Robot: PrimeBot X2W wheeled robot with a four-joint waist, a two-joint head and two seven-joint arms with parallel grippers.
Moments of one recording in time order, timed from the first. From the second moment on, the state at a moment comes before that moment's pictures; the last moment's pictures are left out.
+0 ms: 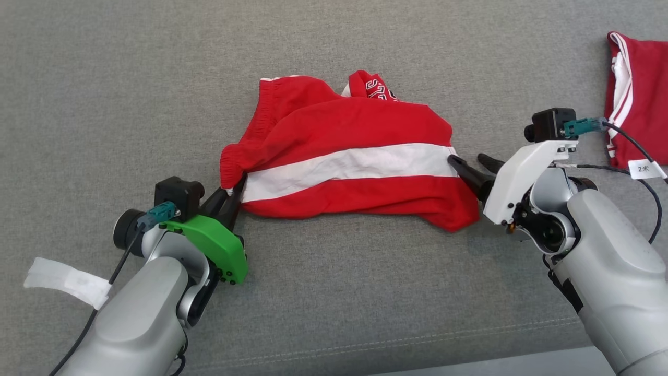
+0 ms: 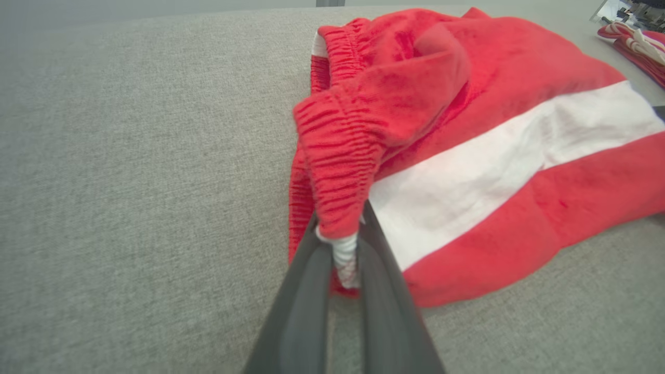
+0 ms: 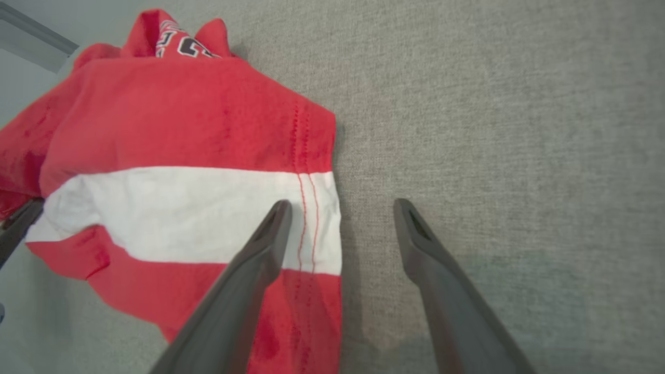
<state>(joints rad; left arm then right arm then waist) -0.61 0.32 -0.76 0.60 -0.73 -0.03 -0.19 -0.64 -0.27 0.36 0.56 0.79 0.13 0.36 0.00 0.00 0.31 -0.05</state>
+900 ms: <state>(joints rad) -0.64 0.31 -0.78 0.63 -0.74 -0.04 -0.21 -0.75 -0.34 0.64 0.66 0.97 0.13 0.21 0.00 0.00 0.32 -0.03</state>
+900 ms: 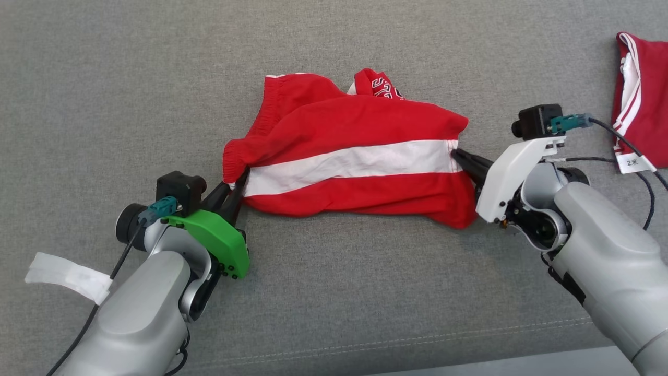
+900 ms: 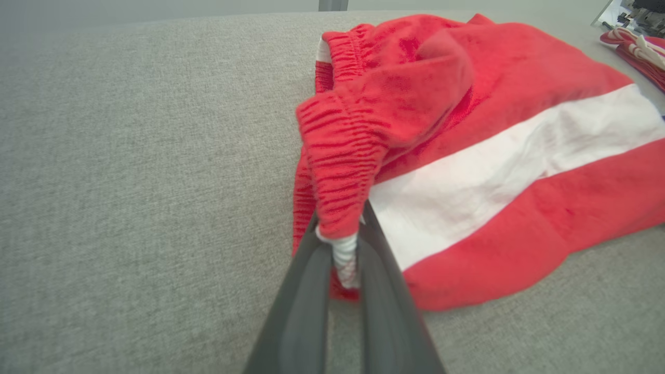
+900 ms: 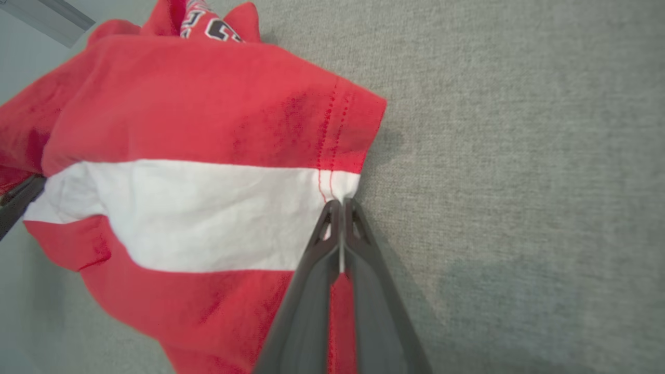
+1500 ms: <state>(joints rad) -0.55 0.31 -0.63 0.37 -0.97 -0.09 -0.21 -0.67 -0.56 0.57 0.25 1.13 0.13 0.08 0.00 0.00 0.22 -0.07</state>
